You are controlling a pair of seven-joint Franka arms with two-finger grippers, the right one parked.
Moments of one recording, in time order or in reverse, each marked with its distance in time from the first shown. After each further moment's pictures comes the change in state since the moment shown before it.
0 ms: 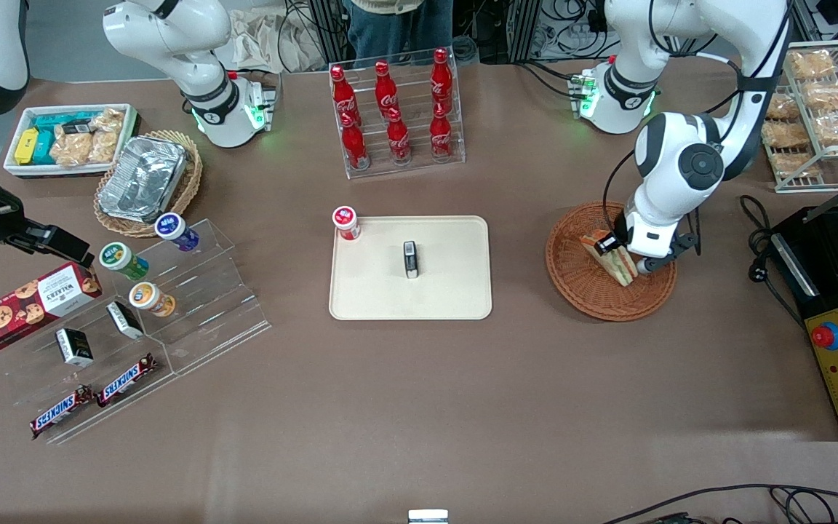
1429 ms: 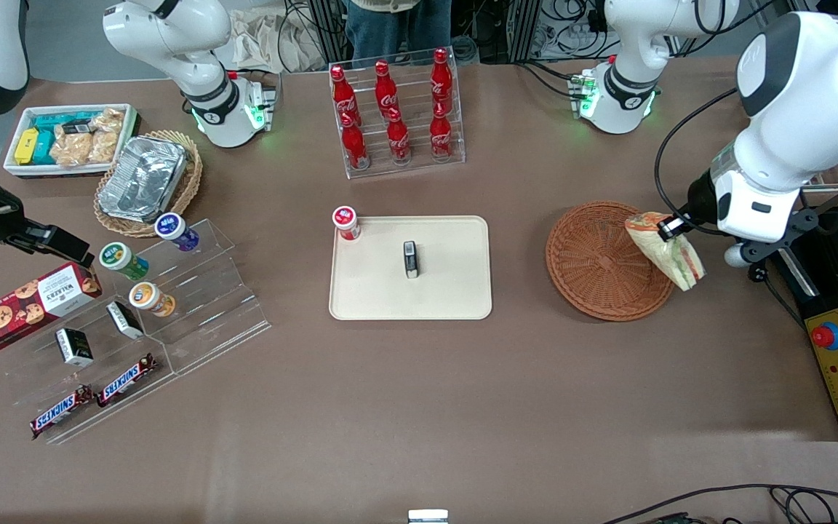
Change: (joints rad) arm 0.026 -0.058 0.016 0.670 0.038 -0.717 0.031
